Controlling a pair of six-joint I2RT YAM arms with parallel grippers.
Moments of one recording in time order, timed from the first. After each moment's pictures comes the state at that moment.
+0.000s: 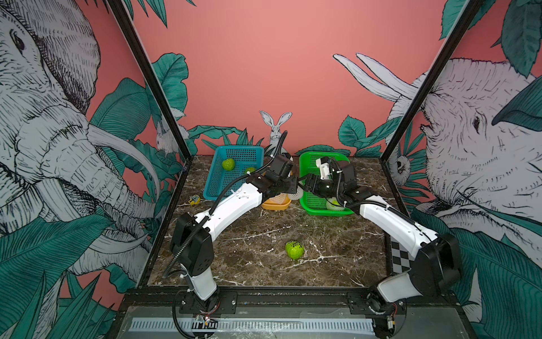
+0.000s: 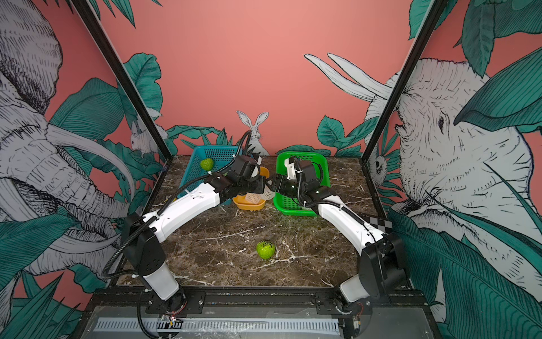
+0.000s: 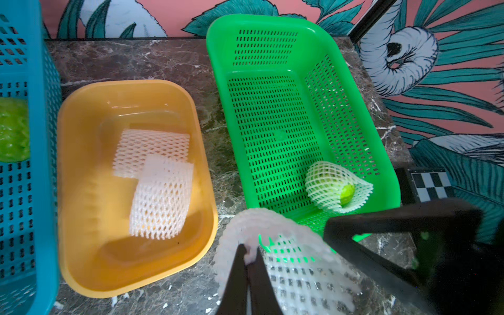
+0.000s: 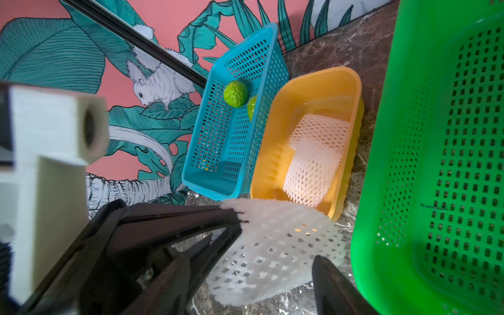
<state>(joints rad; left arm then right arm) -0.75 1.72 1.55 -0.53 -0.05 -0.45 0.48 1.49 1.18 -0.21 -0.40 0.72</state>
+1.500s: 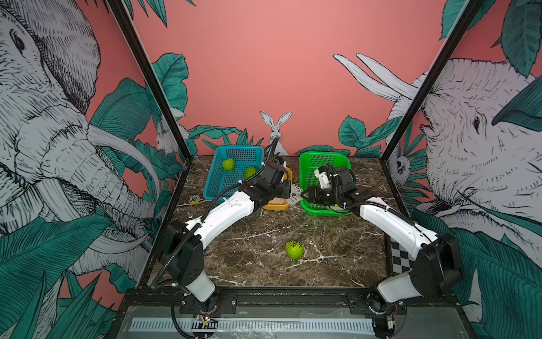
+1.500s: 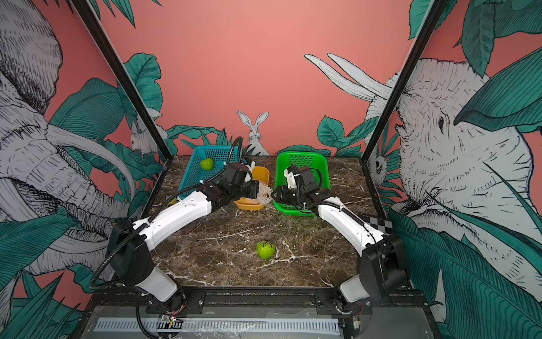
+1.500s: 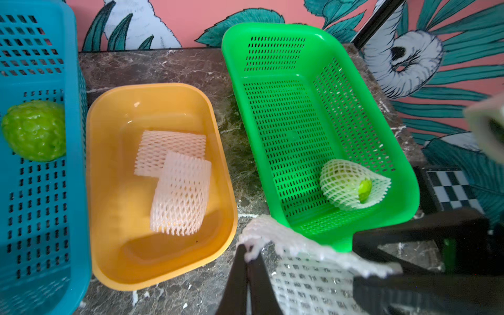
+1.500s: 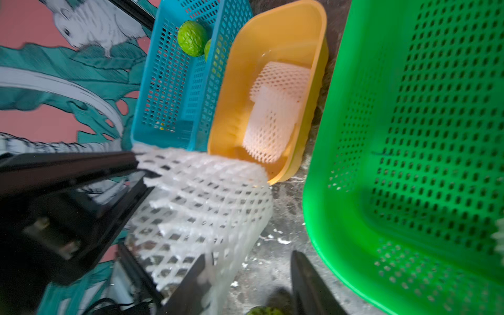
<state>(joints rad) -0.68 1.60 1.35 -0.38 -0.04 -0.38 0.48 1.46 1.16 -0.41 -0.40 0.55</state>
